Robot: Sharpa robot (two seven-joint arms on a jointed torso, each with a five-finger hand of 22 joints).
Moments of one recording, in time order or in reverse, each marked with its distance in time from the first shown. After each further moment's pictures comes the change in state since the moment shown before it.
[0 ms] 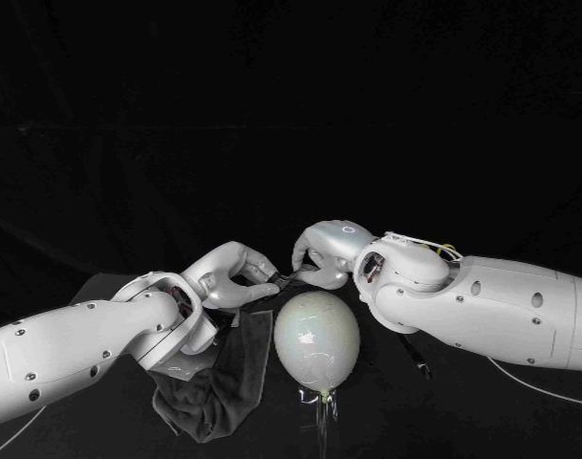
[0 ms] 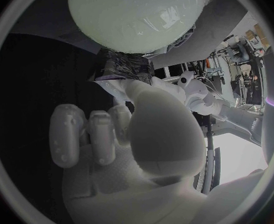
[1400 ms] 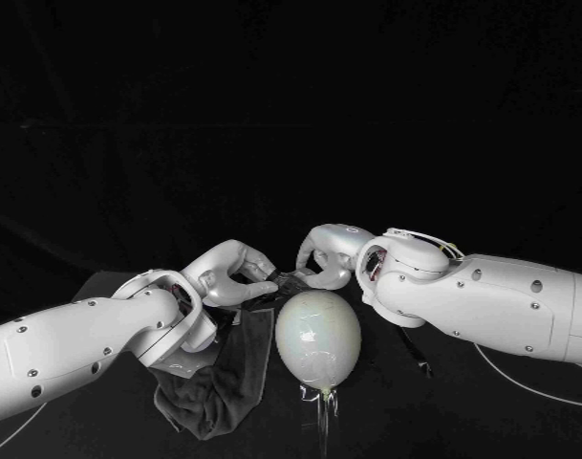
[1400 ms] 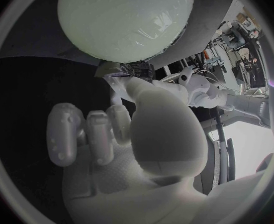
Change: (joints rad) left arm -0.001 0.001 -0.001 -0.011 -0.003 0.000 -0.004; left_hand 0.024 0.003 -0.019 0.011 0.003 0.001 -0.003 -0.002 0.000 0.003 -0.003 0.004 -0.002 0.000 0.000 -0.004 0.001 0.000 0.011 -0.004 -0.012 -0.008; right arm 0.002 0.010 0.003 -0.034 0.153 0.084 -0.001; right_hand -0.020 -0.046 -0.024 -0.027 0.070 -0.055 0.048 -0.106 -0.048 -0.007 0.046 -0.023 0.000 0.000 0.039 -0.006 0.000 0.000 -0.004 0.040 -0.024 0.000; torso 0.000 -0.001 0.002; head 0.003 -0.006
